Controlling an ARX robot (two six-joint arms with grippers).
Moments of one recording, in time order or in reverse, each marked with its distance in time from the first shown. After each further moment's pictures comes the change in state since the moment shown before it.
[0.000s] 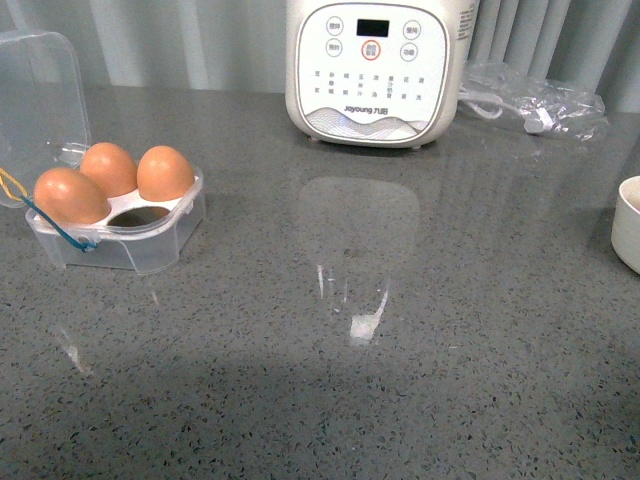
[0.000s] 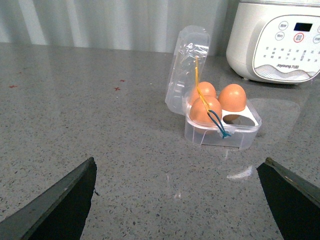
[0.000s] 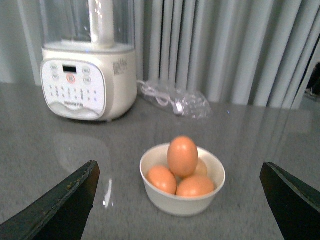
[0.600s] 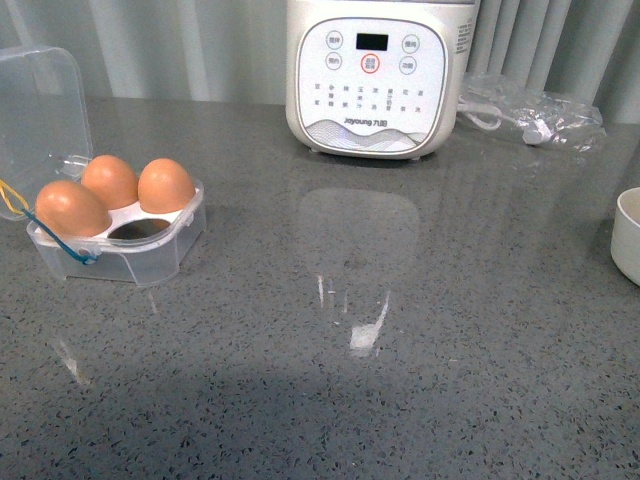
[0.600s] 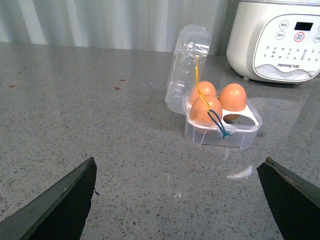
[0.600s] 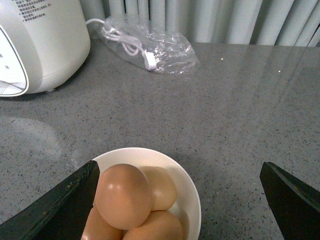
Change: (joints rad) left arm 0.000 0.000 0.000 0.000 0.000 0.000; right arm -0.279 0.931 0.426 0.163 -0.228 0.026
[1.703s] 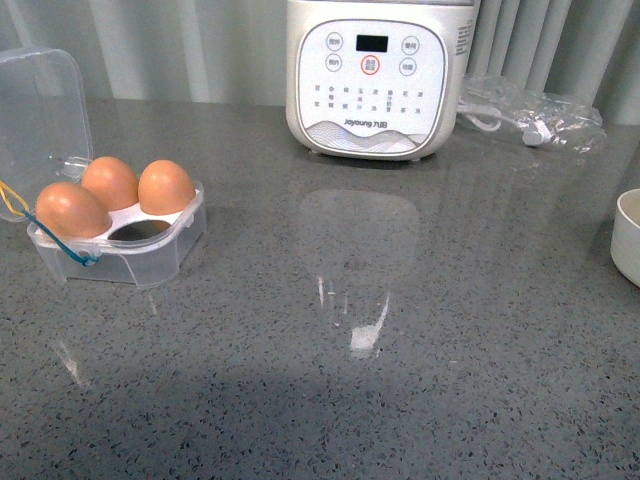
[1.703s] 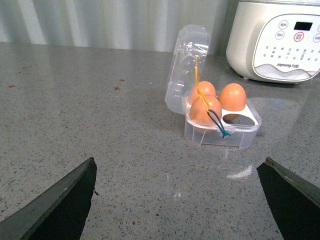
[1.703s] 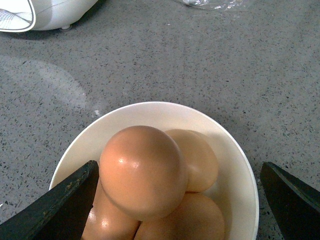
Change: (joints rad) left arm 0.000 0.000 0.000 0.000 0.000 0.000; right arm -0.014 0.188 0.094 -0.128 -0.151 -0.043
